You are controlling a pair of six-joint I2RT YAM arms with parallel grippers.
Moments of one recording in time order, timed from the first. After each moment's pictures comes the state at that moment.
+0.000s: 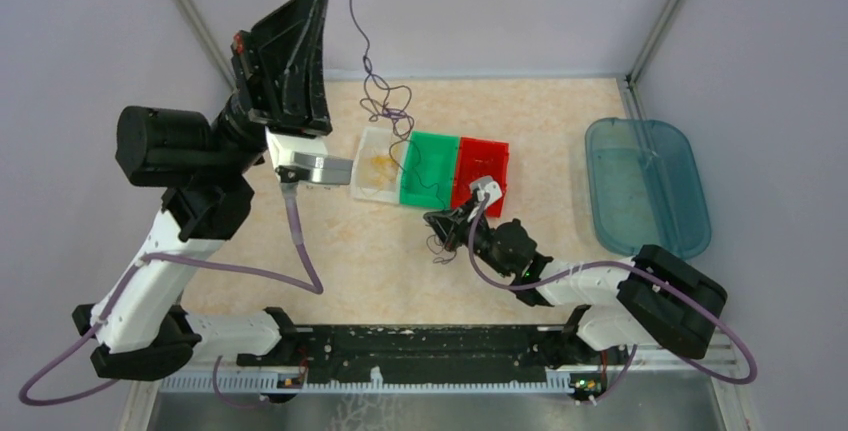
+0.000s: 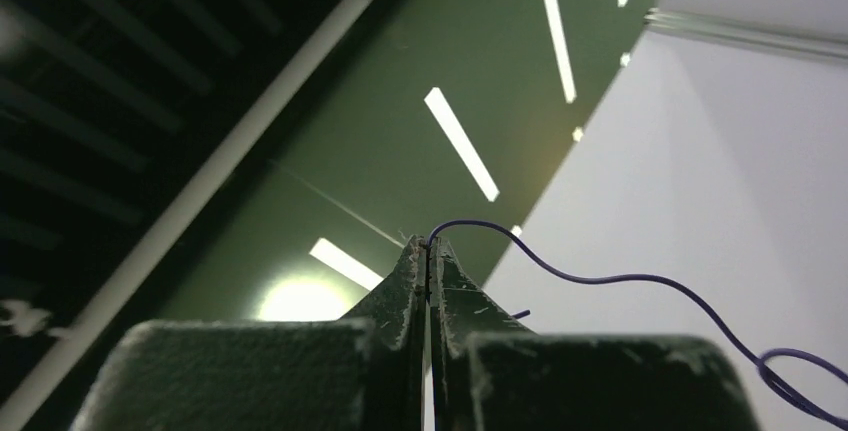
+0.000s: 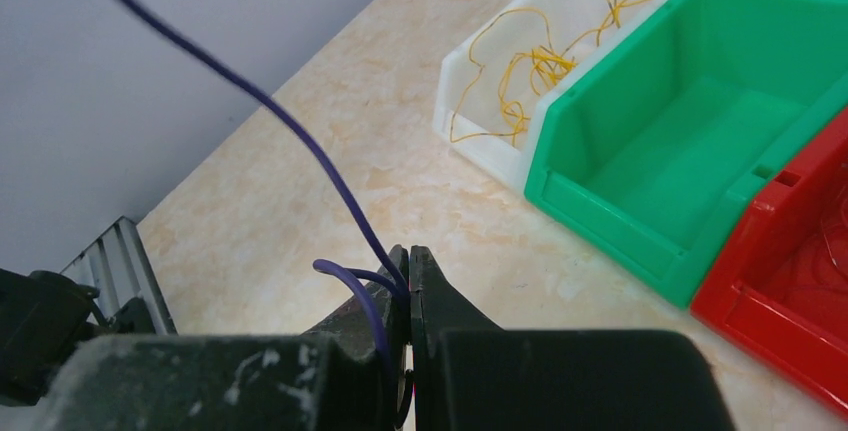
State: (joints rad) left arm -0.88 1.18 1.73 0.24 0.32 1.48; right arm 0.95 1.28 0.31 1.00 0.13 0.42
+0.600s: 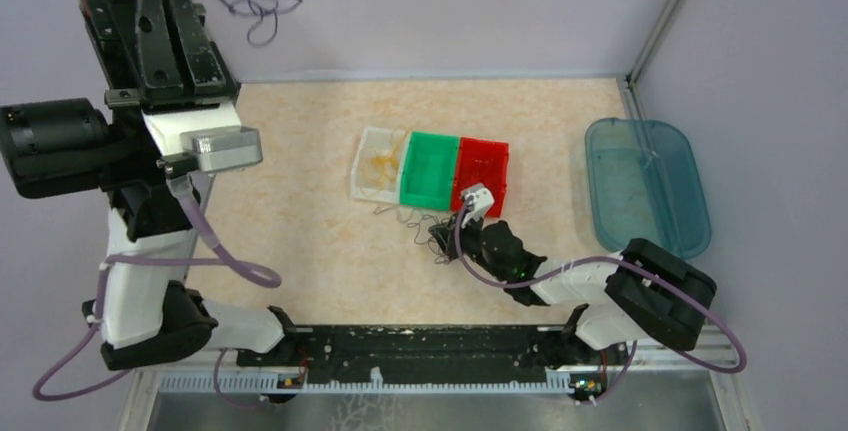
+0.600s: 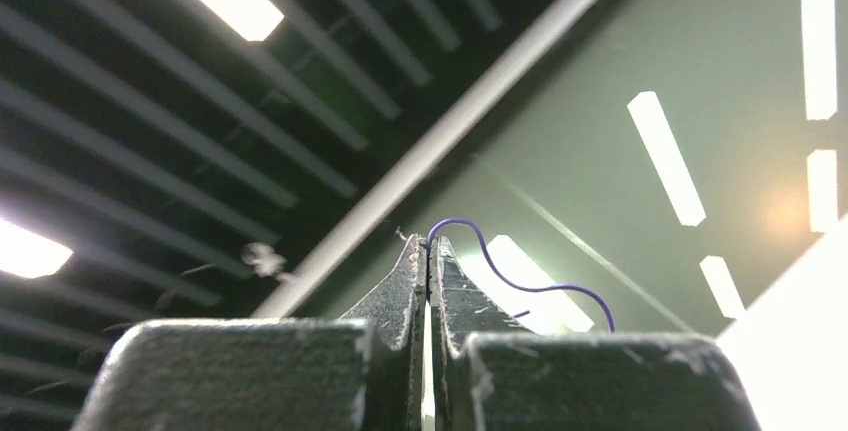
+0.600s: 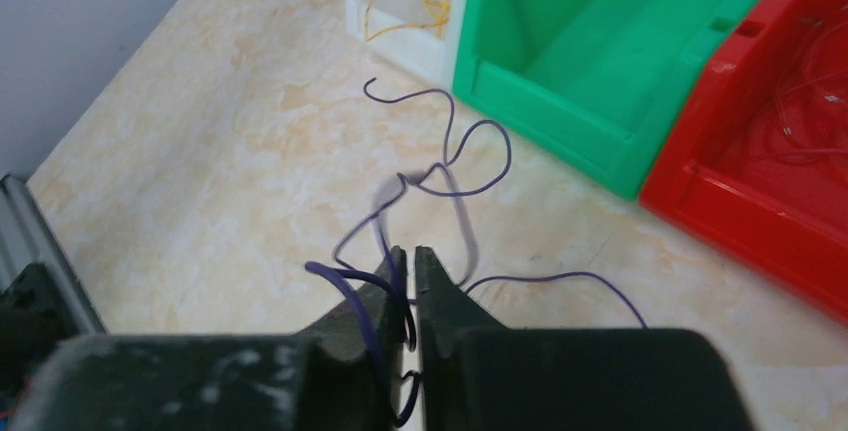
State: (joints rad) left arm -0.88 1.36 2.24 0.29 0.29 1.55; right arm 0.95 1.34 0.32 0.84 0.21 0.46
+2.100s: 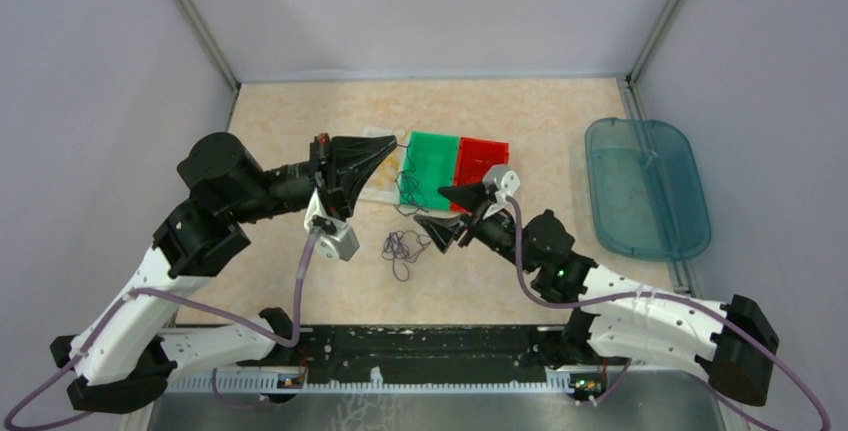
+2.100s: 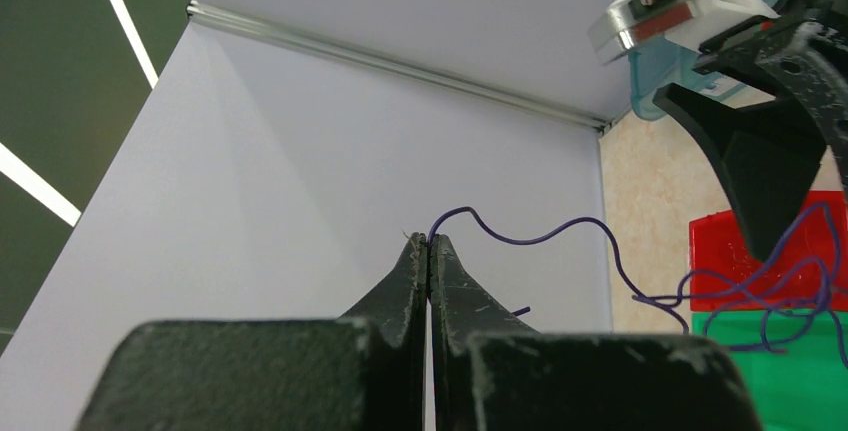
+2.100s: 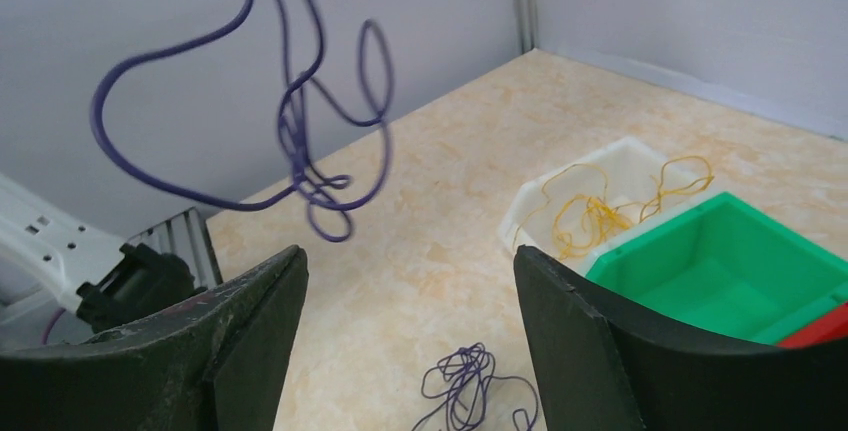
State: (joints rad) left arm -0.88 0.95 1.40 -0.35 0.47 1.25; right arm 1.01 0.86 0.49 0.56 0.03 0.20
